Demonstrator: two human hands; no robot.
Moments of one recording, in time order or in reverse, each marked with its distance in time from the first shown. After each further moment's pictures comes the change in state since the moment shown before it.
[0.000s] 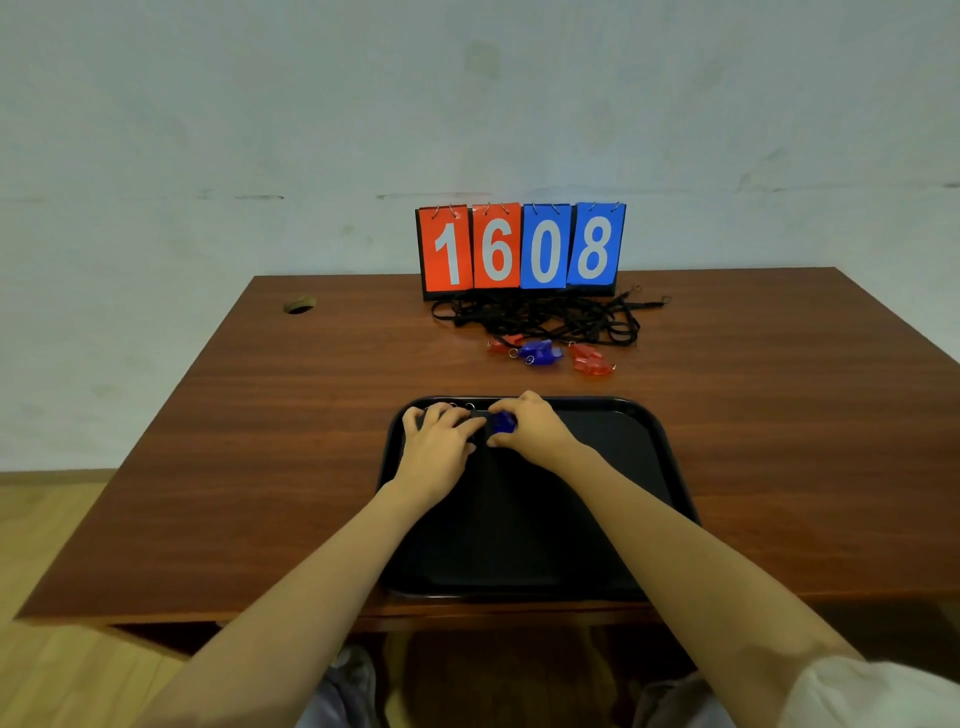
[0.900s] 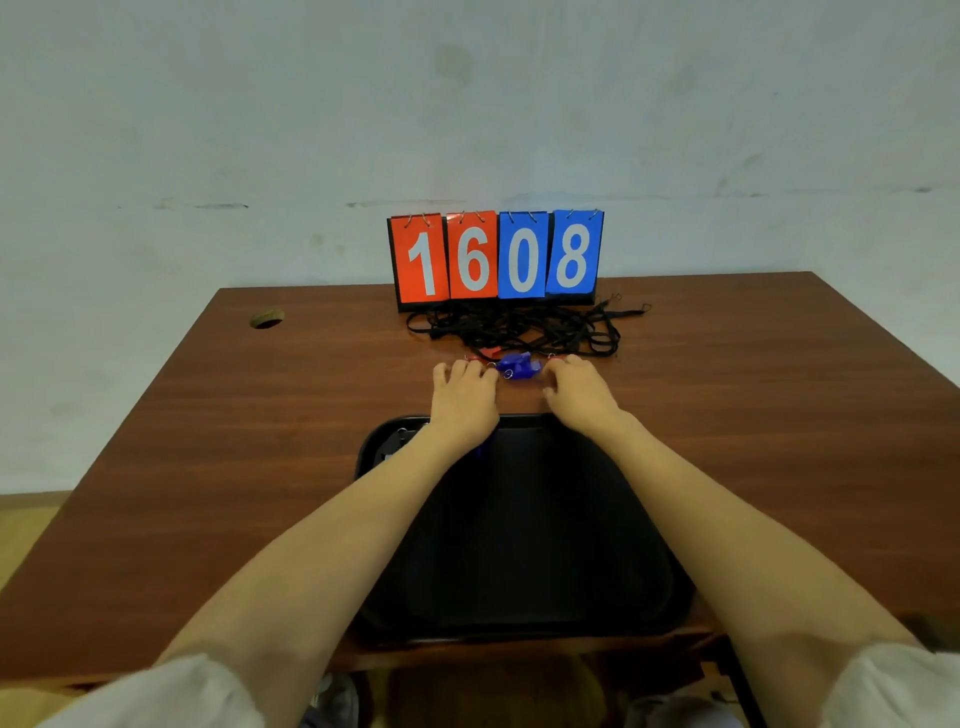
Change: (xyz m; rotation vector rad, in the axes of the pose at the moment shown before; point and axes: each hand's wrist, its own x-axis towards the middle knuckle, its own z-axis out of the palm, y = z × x) left_hand 0.096 0.043 -0.022 0.000 0.035 -0.016; right_hand 0.026 0.048 -0.070 -0.196 0.280 0.091
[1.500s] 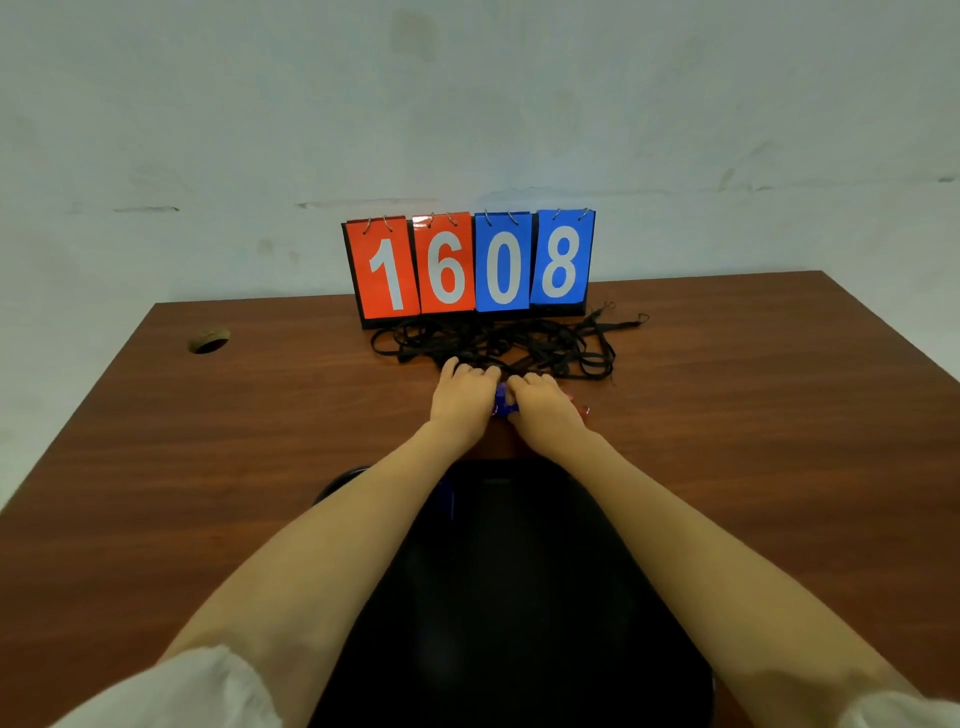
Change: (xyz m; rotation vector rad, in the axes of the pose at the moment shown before) left_hand 0.093 0.002 0.039 0.061 -0.078 0.099; right_hand 0.061 0.013 0.034 -0.101 0.012 -0.203
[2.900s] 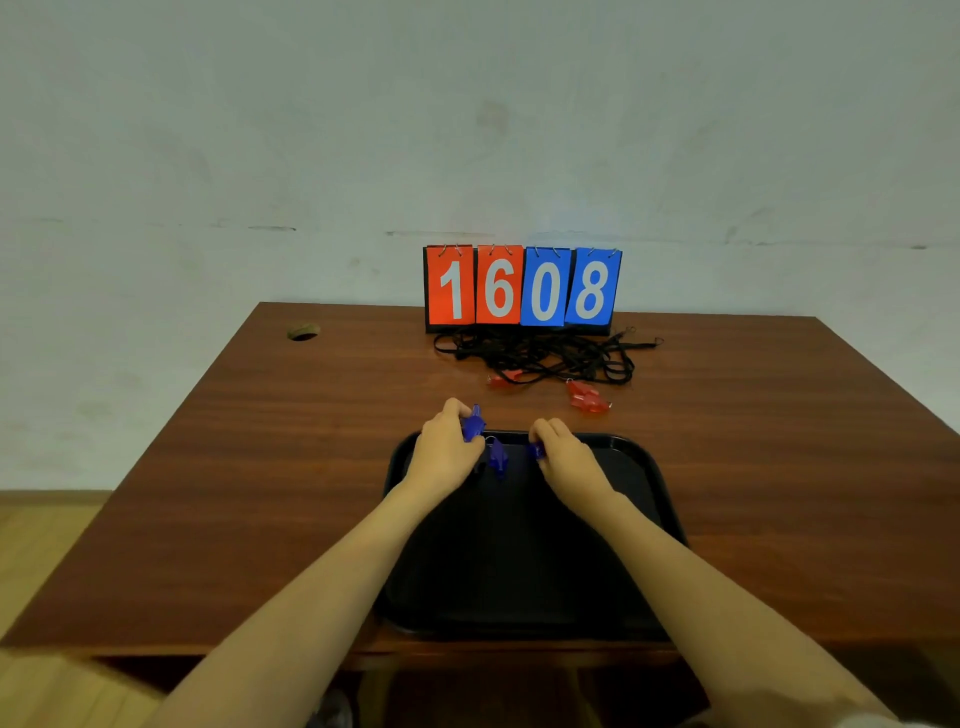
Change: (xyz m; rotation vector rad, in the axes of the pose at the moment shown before) left_hand -0.176 -0.020 -0.052 -0.818 0.100 -0.403; right_hand -0.111 -0.060 0.001 0.146 -0.035 -0.002
